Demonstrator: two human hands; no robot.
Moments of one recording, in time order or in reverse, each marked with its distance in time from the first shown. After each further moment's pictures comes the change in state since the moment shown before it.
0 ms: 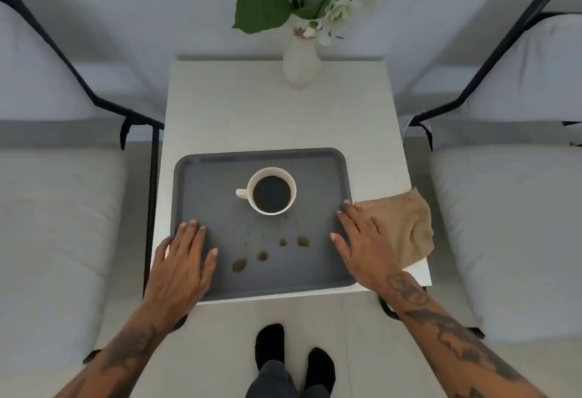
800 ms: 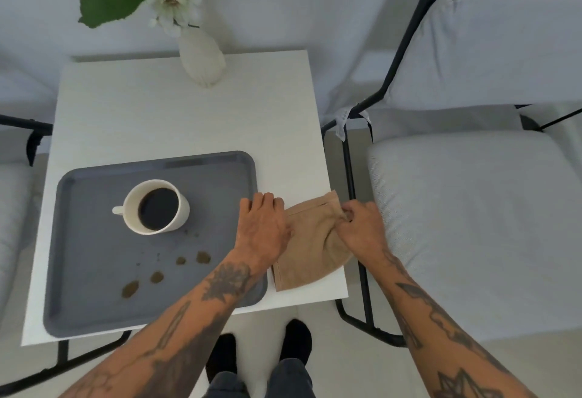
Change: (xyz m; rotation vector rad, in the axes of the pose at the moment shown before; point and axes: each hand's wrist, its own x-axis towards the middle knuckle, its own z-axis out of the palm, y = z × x) left_hand 0.125 0.305 0.033 0.182 -0.081 0.209; right_hand 0.026 0.175 -0.025 0.625 0.117 0.405
